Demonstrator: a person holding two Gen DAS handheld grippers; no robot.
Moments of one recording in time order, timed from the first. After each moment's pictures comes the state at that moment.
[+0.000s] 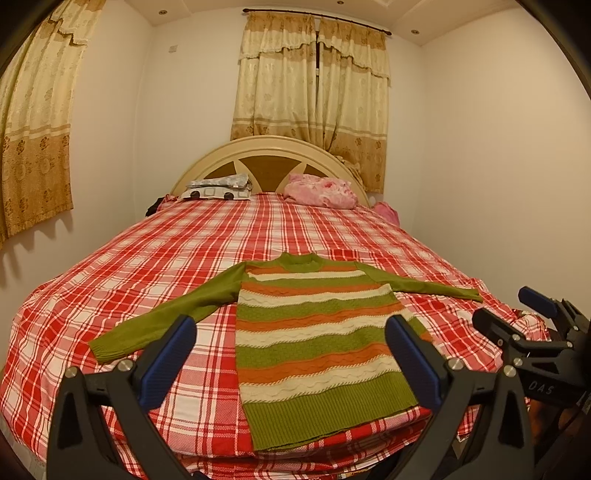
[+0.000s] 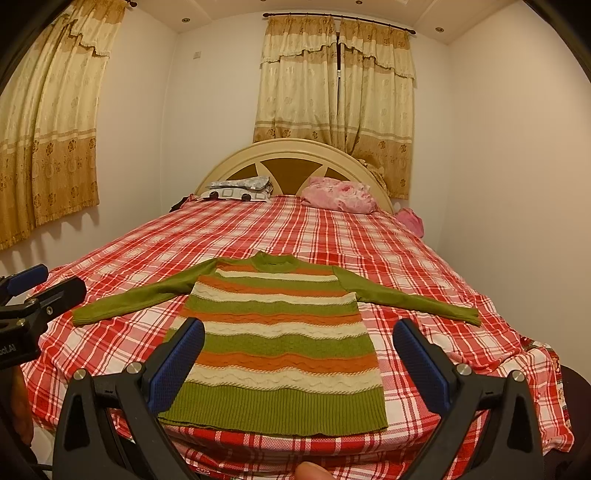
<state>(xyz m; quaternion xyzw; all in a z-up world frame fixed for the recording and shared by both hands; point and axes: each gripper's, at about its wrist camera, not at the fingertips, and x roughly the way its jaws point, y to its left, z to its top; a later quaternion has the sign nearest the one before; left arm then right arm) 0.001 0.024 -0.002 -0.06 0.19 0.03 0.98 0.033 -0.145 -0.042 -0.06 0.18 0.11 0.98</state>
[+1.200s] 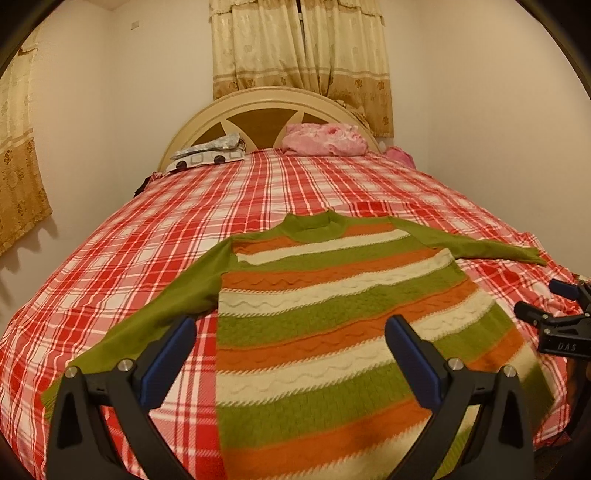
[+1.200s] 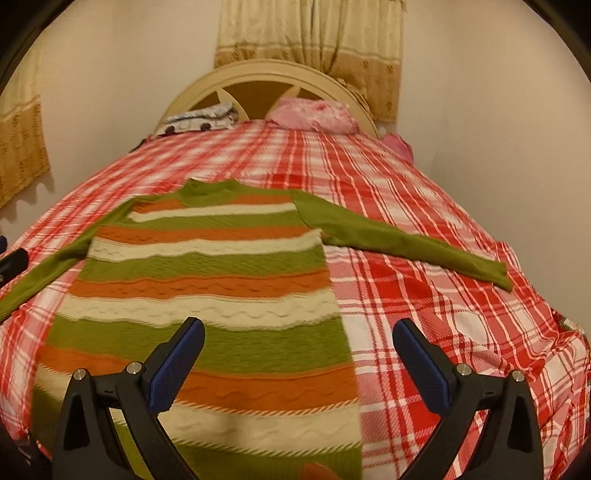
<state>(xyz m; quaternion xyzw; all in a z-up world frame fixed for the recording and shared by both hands) 0.201 0.010 -0.081 0.02 0.29 0.05 0.96 0.257 -0.202 -0.142 -0.05 0.33 0.05 0.94</state>
